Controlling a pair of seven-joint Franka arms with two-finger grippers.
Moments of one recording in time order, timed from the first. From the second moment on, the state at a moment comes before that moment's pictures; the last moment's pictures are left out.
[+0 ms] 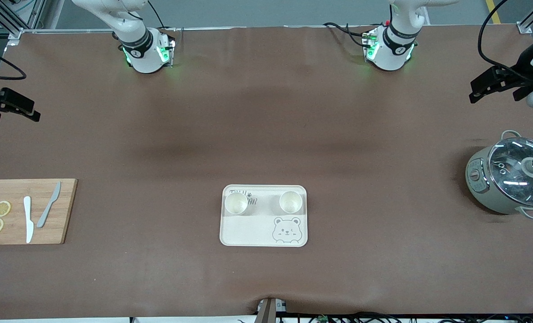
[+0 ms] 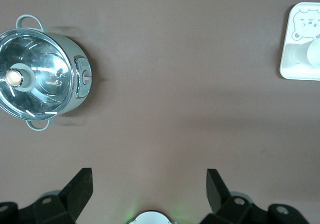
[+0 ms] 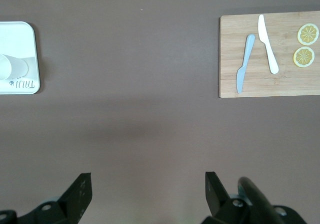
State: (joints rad) left arm 0.00 -0.02 -0.09 -1.48 0.02 1.40 -0.11; right arm -0.08 0.02 0.01 -1.50 0.03 1.48 -0.05
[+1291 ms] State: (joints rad) left arm -0.01 0.00 -0.20 -1.58 0.06 1.45 -0.19; right arm -0.08 0.02 0.00 -1.50 0.03 1.48 -0.05
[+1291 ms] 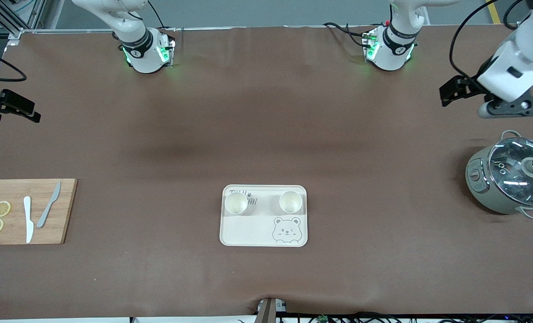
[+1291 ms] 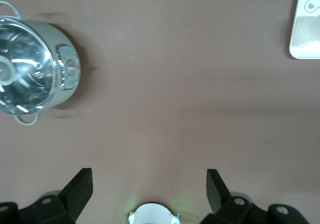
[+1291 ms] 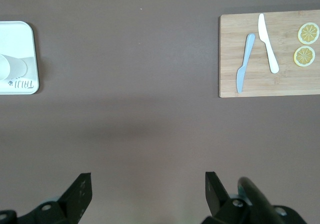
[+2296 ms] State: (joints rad) left arm -0.09 0.28 -0.44 -1.88 0.10 2.15 -0.81; right arm -0.08 0.10 0.01 -1.50 0.03 1.53 -0.05
